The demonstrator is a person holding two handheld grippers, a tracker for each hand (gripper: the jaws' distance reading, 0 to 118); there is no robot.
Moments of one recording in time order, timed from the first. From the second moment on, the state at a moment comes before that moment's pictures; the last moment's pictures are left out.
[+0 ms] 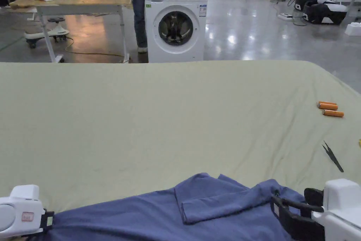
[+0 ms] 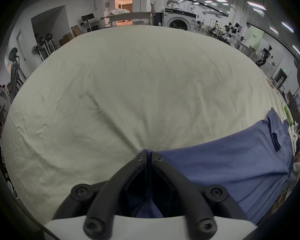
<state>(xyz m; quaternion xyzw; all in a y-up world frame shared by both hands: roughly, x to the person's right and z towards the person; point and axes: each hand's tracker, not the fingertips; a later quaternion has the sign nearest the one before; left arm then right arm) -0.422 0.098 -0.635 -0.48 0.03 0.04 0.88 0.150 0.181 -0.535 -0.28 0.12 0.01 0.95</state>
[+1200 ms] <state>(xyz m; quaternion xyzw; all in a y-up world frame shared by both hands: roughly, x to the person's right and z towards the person) -0.437 0.382 -0.492 -0.12 -0.06 0.07 0.99 0.170 0.362 -0.560 -0.16 0.11 -0.06 0.98</state>
